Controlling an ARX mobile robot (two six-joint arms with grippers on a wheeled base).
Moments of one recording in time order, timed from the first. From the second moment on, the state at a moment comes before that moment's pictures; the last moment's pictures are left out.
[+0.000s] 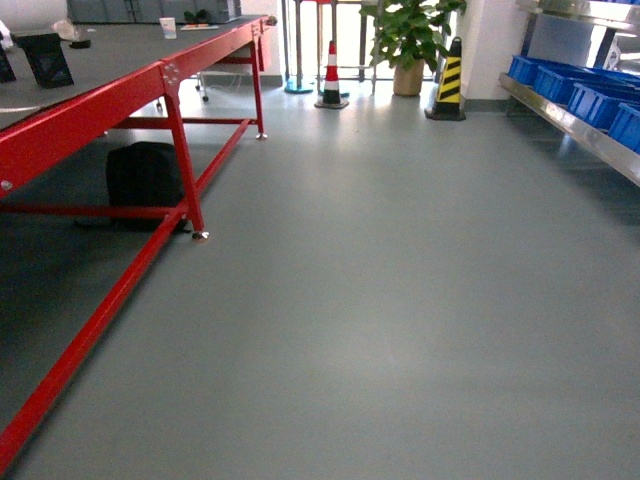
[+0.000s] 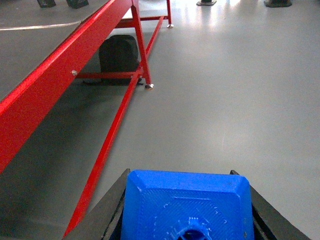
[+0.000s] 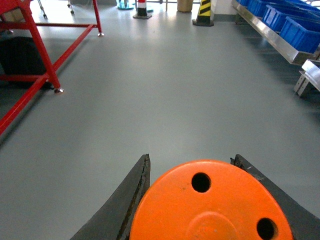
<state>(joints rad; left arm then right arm) 0.00 1.14 0.37 0.51 -0.13 0.11 0.07 0.96 0.10 0.69 0.12 -0.02</state>
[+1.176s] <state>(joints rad) 0.00 1.14 0.37 0.51 -0.13 0.11 0.07 0.97 0.10 0.69 0.12 -0.02</state>
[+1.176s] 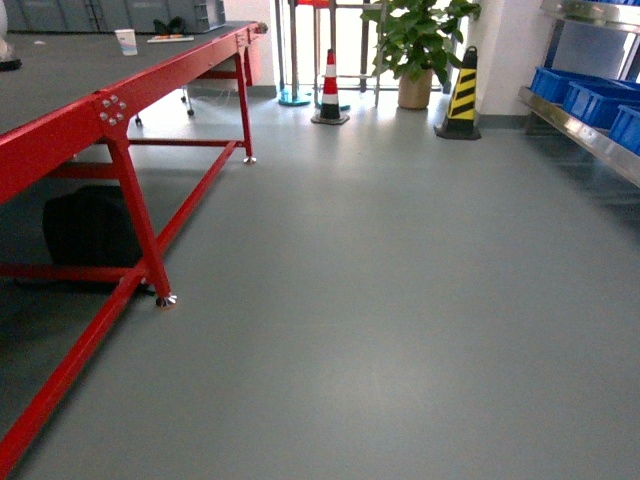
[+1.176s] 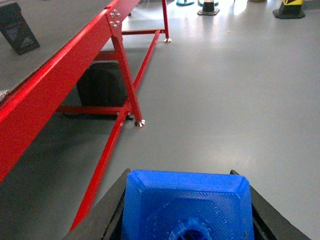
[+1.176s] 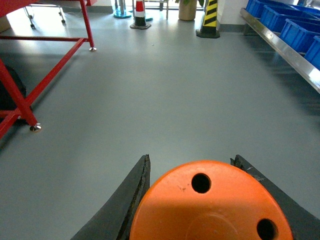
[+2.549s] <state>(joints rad) 0.00 1.14 0.37 0.51 -0.13 0.11 0.07 0.96 0.10 0.68 0.12 -0.02</state>
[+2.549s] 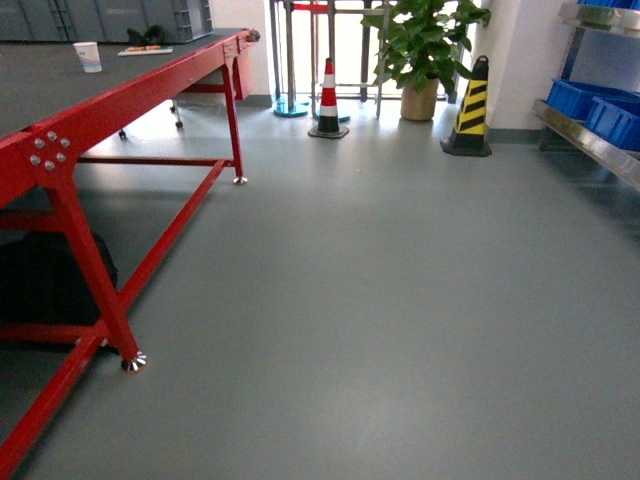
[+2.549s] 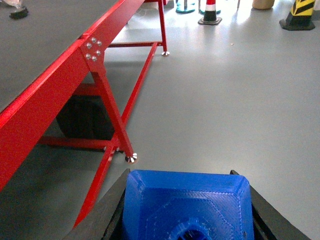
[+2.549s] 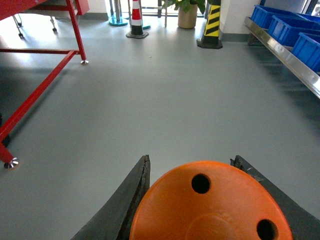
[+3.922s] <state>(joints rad) 0.00 1.14 0.37 0.51 -0.13 0.11 0.07 0.97 0.10 0.69 0.12 -0.02</state>
